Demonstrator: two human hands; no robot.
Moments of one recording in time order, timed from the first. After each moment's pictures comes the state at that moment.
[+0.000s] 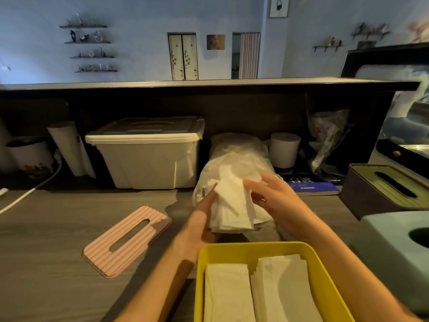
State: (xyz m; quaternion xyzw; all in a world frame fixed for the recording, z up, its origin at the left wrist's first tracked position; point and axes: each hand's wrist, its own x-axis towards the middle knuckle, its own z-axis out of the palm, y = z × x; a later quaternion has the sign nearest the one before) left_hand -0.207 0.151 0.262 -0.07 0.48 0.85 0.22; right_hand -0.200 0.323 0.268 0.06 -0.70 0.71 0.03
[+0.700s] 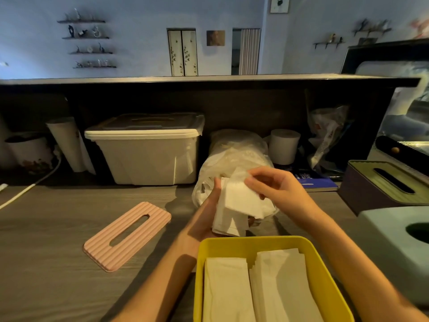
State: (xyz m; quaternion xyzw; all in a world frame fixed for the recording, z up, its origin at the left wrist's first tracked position) left_hand -0.214 0.154 0.250 0.00 0.50 0.81 0.29; right_hand -0.198 0.338 0.268 0.15 -0.77 0.61 0.11
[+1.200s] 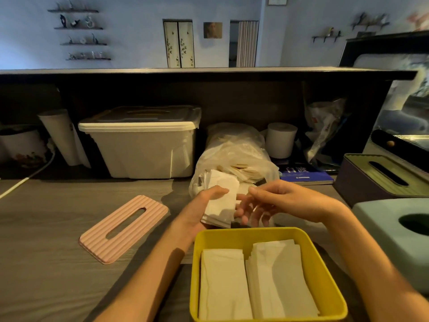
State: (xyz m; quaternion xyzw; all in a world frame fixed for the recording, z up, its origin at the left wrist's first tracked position) left_hand -0.213 0.141 0.249 0.03 0.52 0.79 0.32; right_hand -0.179 0.358 0.290 0.21 -0.81 0.51 -0.20
